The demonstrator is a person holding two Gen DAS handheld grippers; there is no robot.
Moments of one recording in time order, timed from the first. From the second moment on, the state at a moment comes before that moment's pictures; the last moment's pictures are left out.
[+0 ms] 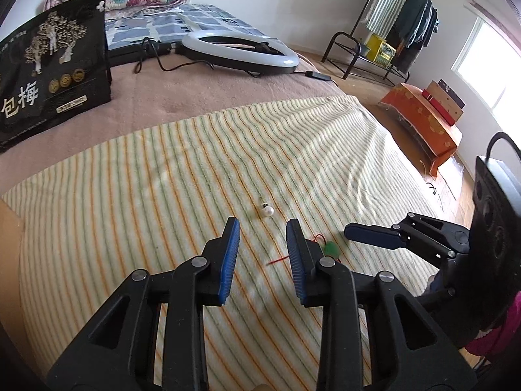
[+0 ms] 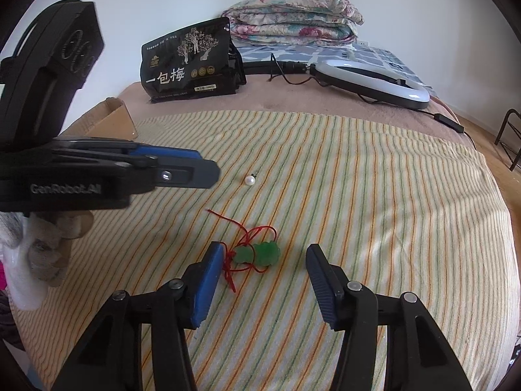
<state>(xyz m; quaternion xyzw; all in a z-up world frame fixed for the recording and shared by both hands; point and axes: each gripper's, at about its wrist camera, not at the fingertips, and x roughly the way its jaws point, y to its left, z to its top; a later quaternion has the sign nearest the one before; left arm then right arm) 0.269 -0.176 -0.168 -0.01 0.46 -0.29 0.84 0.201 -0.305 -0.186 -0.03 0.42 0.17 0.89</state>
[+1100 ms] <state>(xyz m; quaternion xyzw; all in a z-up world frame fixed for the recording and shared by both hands) 0.286 -0.201 -0.195 0.03 0.46 -0.28 0.85 0.204 -0.296 -0.193 -0.05 0.42 0.17 0.89</state>
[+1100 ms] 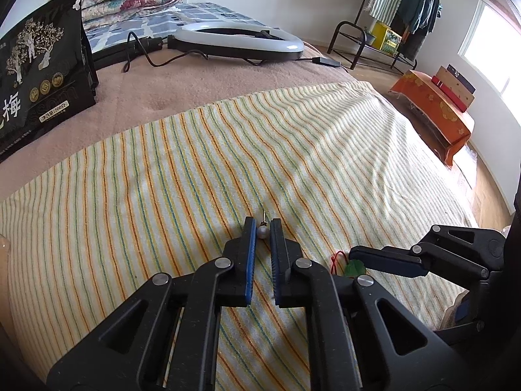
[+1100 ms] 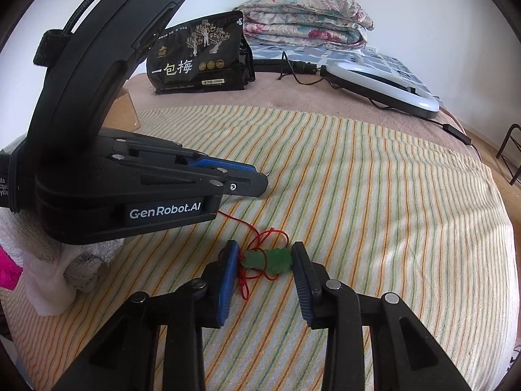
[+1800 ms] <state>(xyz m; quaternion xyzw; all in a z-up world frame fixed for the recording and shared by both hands) 0.263 -0.186 -0.154 0.04 0.43 -0.26 0.86 0.183 -0.305 -0.163 -0.04 0.40 0.15 0.90</state>
